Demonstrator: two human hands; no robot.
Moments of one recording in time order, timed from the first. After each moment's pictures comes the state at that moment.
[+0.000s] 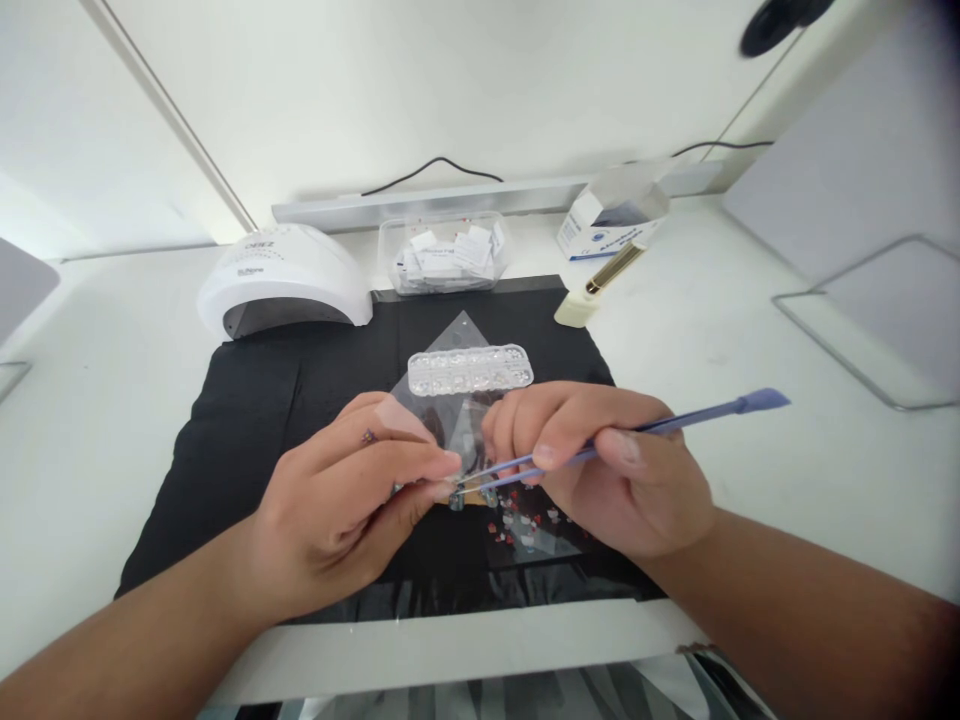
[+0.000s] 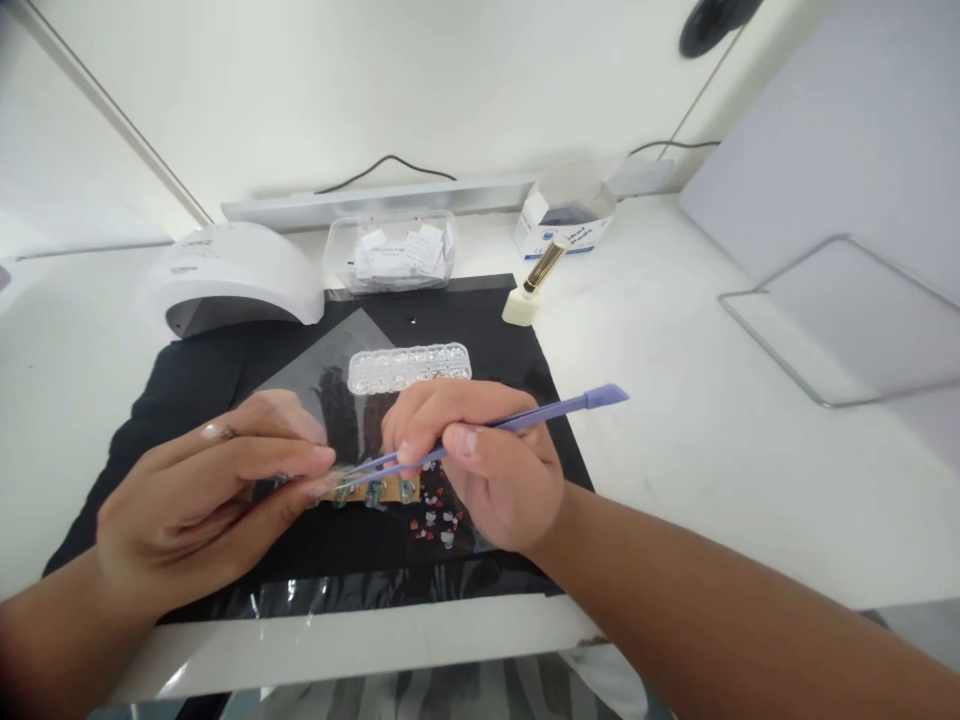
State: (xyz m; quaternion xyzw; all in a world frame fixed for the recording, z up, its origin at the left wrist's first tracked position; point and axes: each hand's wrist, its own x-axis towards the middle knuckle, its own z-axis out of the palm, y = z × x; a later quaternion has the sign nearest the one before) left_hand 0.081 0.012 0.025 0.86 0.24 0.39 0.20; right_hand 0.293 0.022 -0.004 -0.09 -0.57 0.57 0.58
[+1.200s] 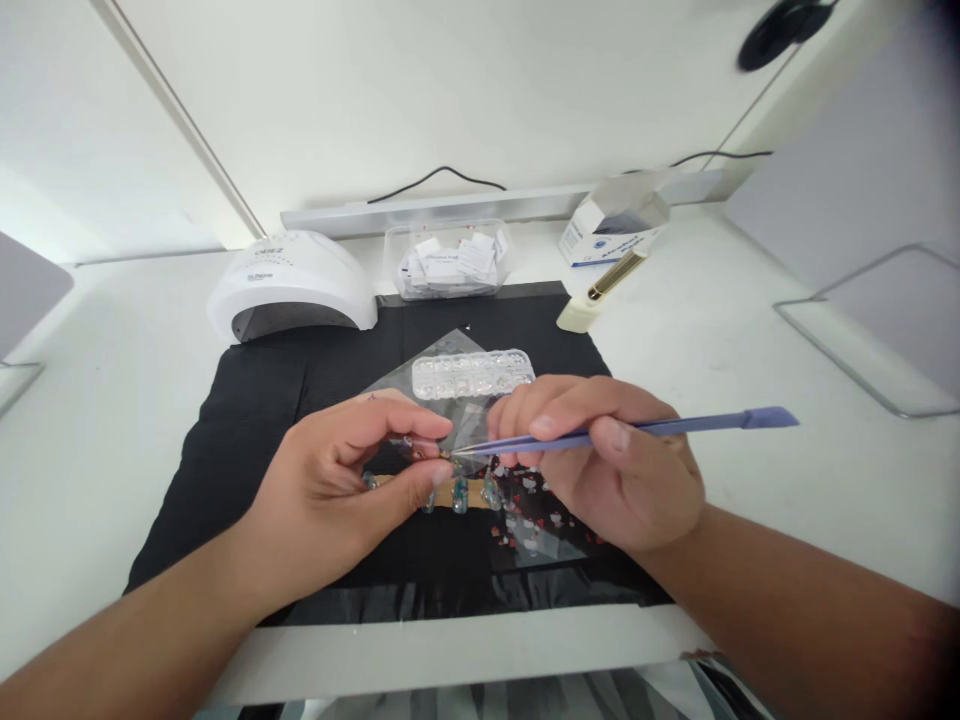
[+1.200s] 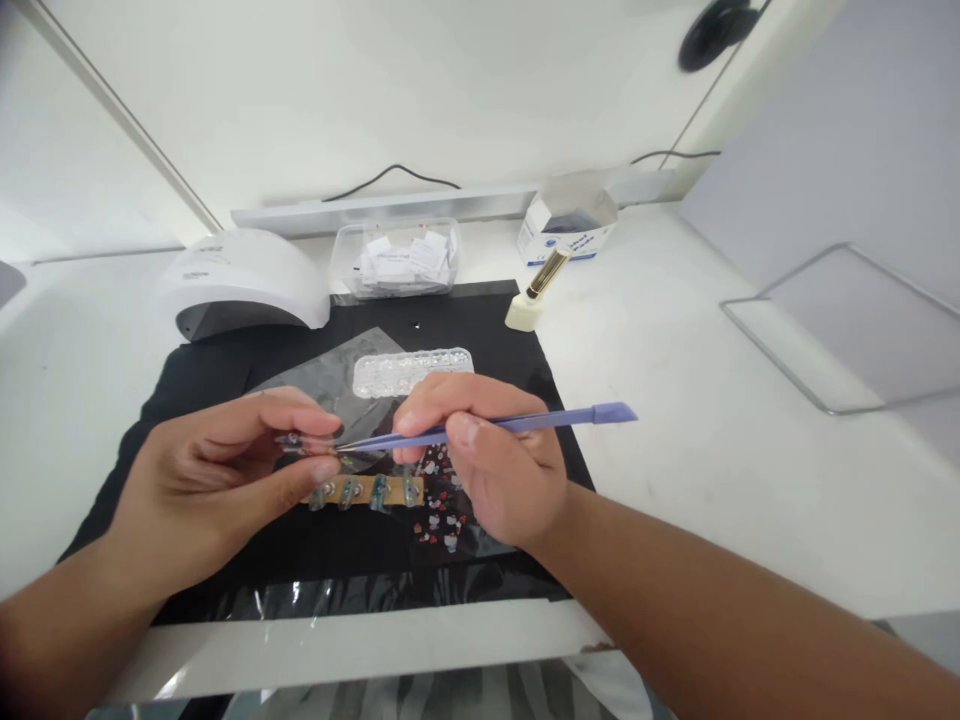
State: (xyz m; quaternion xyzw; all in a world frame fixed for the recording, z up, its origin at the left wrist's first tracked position) left_hand 0.081 0.005 0.023 0.70 0.44 0.39 0.41; right_hand 0.288 0.022 -0.008 -0.12 -0.56 0.53 0.62
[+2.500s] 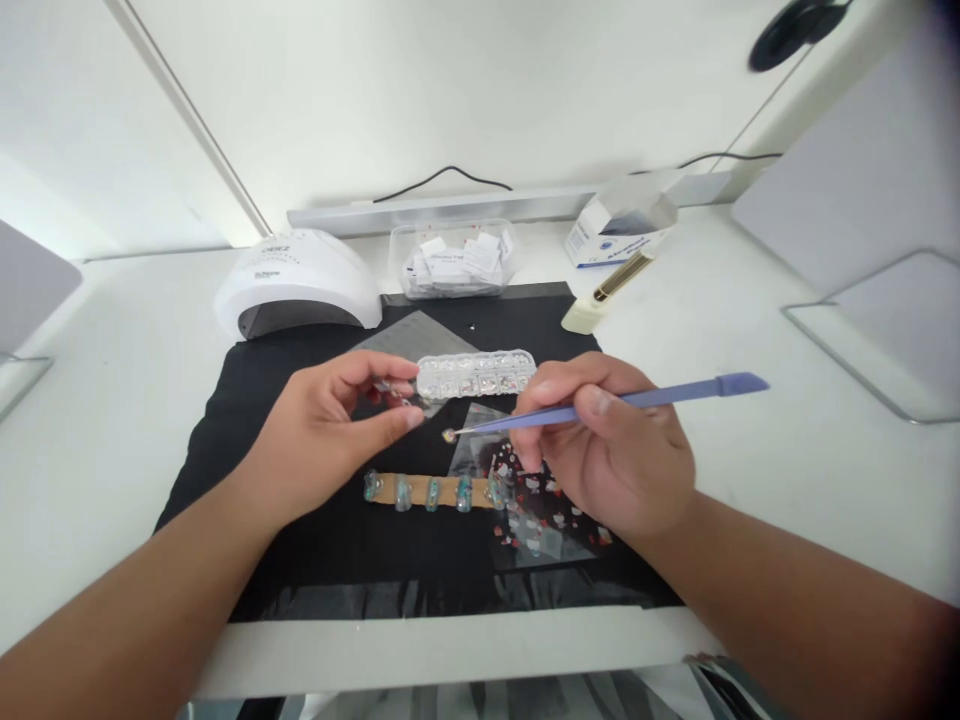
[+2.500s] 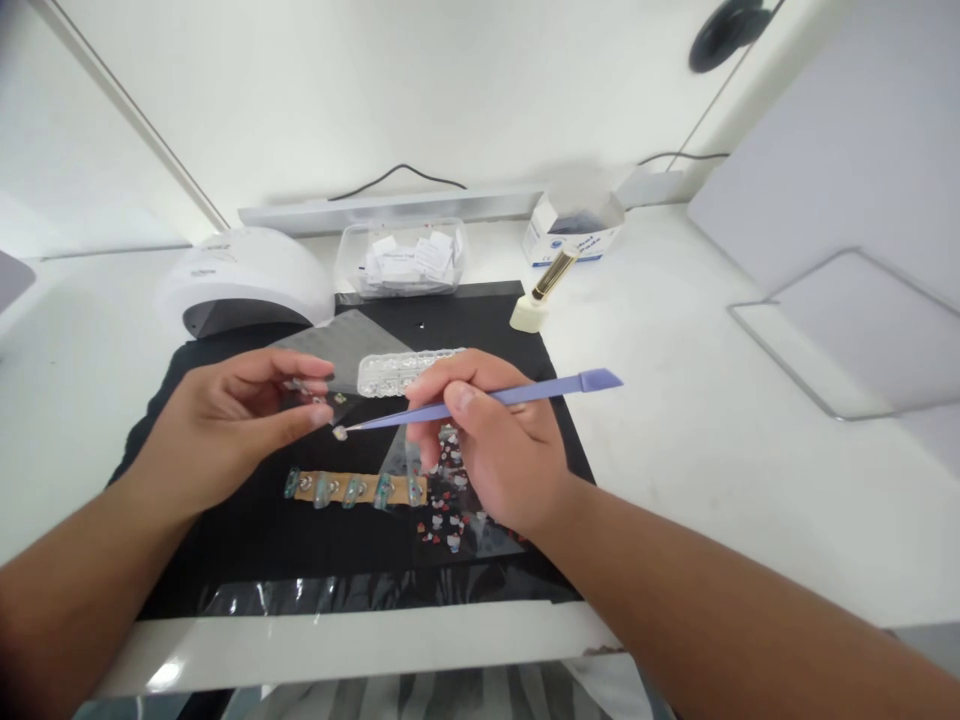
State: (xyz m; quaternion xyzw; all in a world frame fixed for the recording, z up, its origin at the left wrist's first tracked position) left_hand 0.068 0.040 0.017 0.64 0.50 0.38 0.44; right_hand 0.291 0.025 -0.003 -0.20 -0.51 0.58 0.60
